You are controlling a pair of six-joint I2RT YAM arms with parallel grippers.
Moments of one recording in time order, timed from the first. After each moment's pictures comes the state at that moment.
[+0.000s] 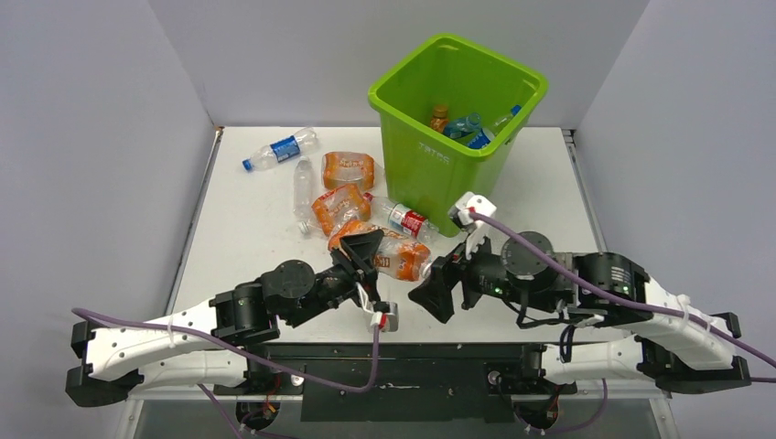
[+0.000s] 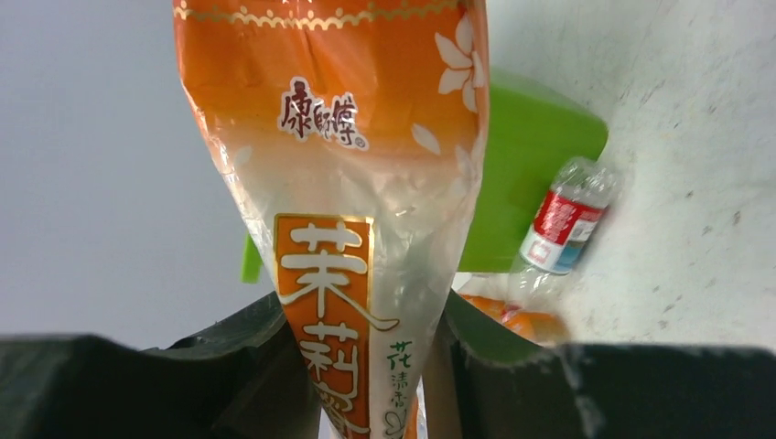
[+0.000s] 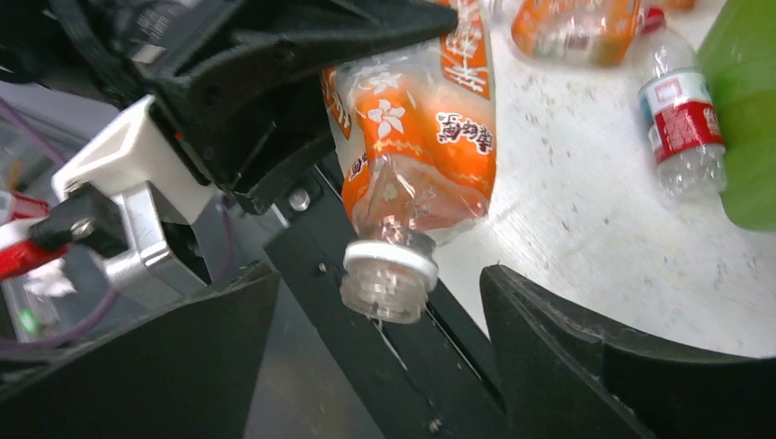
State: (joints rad) left arm -1.32 0.85 0.90 -0.17 -0.33 1.21; right arm 1.34 1.01 1.52 -1.02 0.24 0.45
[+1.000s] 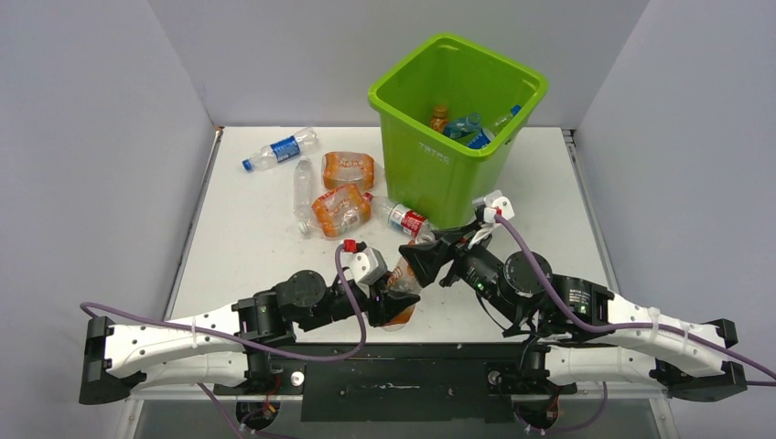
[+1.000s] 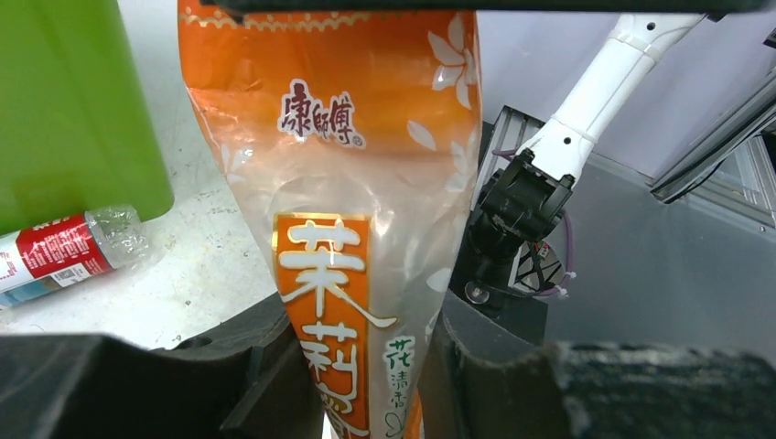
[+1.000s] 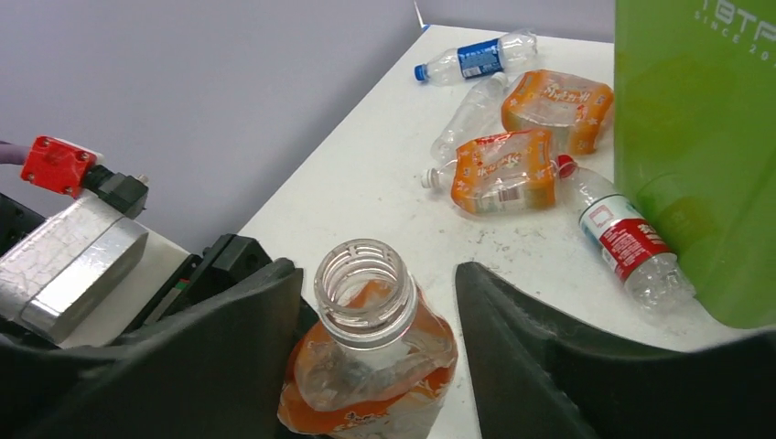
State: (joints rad) left arm -1.33 0.87 0.74 0.09 -0.13 -0.23; right arm 1.34 0.84 1.09 -0.33 0.56 0.42
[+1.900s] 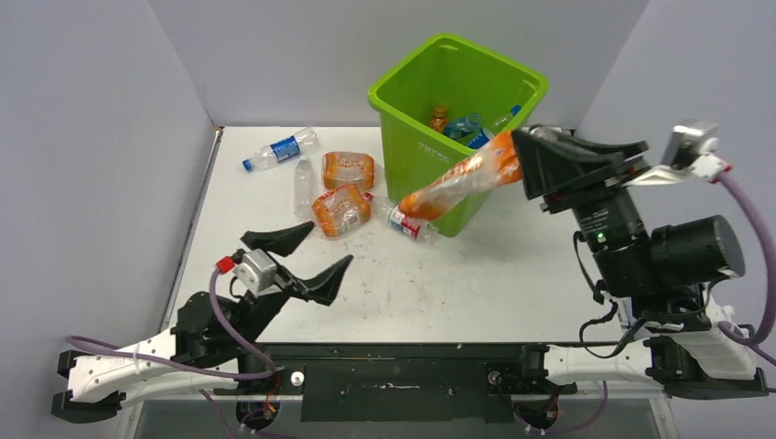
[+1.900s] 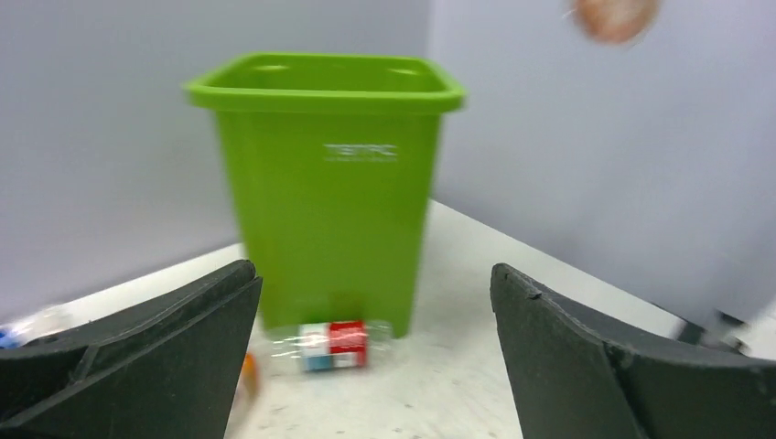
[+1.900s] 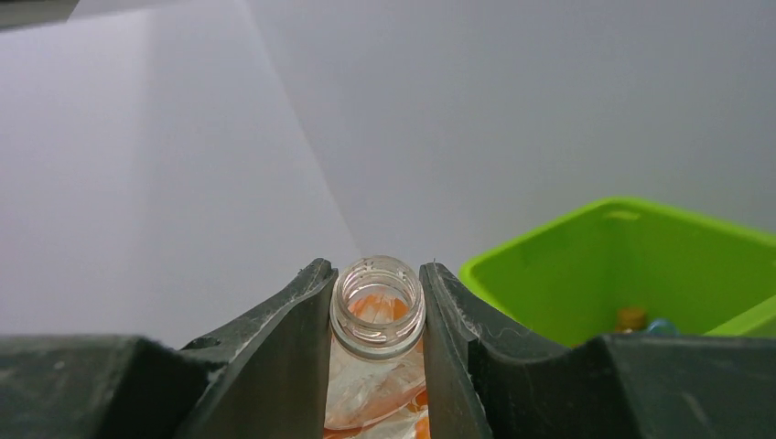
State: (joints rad) left arm -1.33 0.45 0.62 0.20 -0.49 0.11; right arm 1.33 0.90 1.58 -0.16 0.72 0.00
